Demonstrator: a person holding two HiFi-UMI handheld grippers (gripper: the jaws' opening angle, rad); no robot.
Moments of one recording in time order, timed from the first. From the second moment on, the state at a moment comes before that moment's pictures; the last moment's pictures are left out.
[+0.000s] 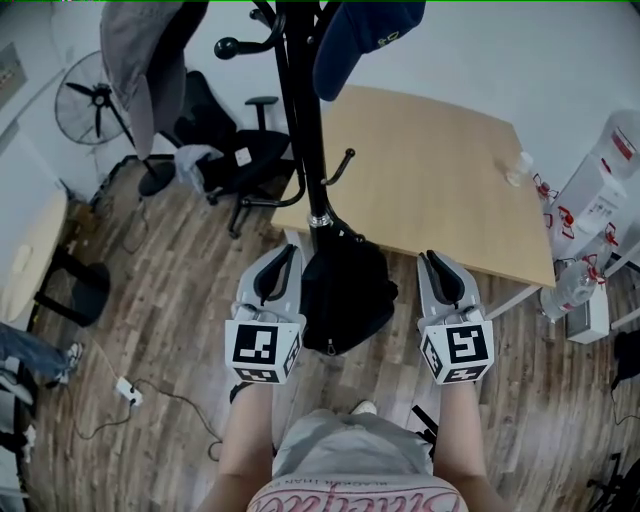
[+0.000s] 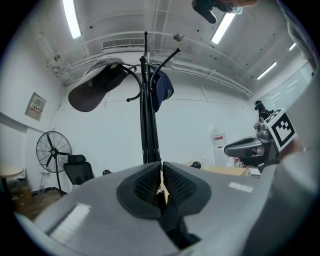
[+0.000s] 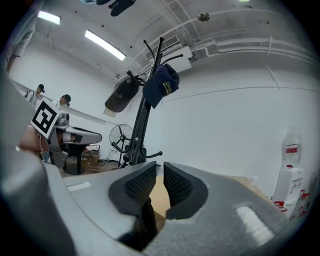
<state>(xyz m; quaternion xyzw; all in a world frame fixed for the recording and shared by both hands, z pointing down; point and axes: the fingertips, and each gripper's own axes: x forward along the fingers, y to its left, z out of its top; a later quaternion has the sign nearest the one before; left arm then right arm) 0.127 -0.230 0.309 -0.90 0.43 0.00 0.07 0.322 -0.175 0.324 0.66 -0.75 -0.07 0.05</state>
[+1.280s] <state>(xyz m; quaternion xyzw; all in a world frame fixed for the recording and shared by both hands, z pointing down) 0.113 -0.195 0.374 -0.91 0.40 -0.03 0.00 0.265 -0.157 0.375 0.57 -0.82 0.02 0.06</state>
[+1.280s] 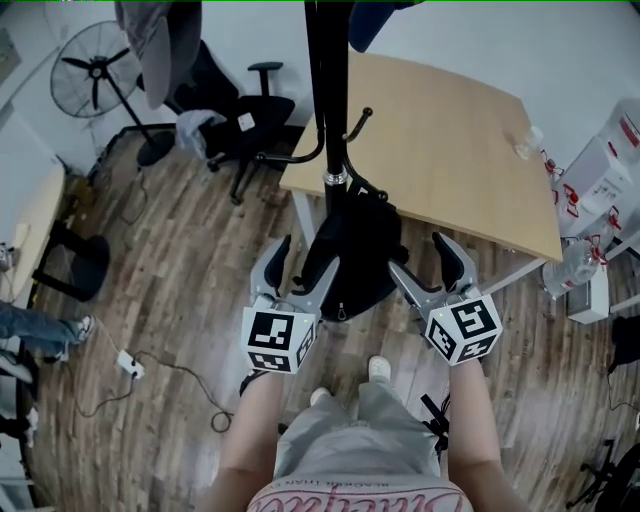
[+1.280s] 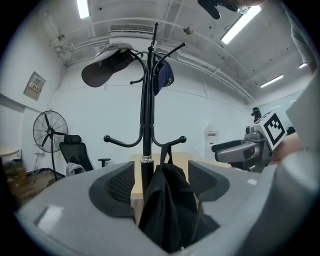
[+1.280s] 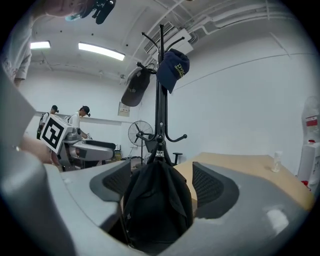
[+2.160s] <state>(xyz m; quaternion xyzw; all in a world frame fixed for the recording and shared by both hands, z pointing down) 0.142 -0.212 0.510 -0.84 0.51 -0.15 -0.11 0.298 -0.230 0.515 0.44 -0.88 0.11 0.16</state>
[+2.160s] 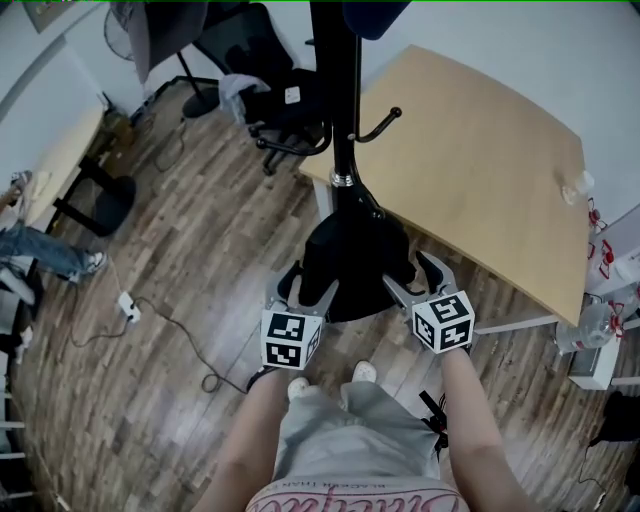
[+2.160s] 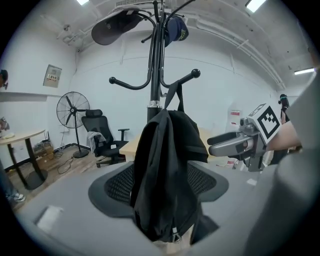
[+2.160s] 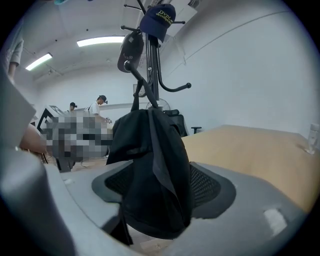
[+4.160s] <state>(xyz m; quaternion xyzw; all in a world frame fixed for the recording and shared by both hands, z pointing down) 0.152 -0.240 0.559 -0.80 0.55 -0.14 -0.21 0.278 -0.255 0.593 0.40 -0.86 0.20 0.25</state>
